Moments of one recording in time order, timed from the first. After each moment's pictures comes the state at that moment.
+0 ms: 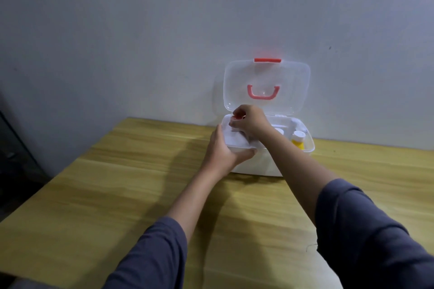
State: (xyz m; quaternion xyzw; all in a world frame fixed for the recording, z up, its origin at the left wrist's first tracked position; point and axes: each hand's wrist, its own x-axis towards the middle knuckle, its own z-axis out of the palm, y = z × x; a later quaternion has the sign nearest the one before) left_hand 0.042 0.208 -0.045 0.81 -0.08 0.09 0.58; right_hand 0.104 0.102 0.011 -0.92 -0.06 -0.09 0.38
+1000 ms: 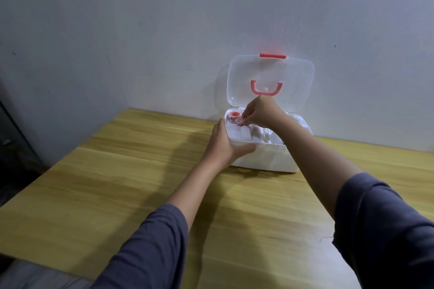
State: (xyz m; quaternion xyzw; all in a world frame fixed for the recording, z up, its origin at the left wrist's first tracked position) left_hand 0.050 0.210 -0.048 0.82 -0.07 0.06 0.56; right_hand 0.093 0.087 0.036 -0.96 -0.09 -0.05 0.25
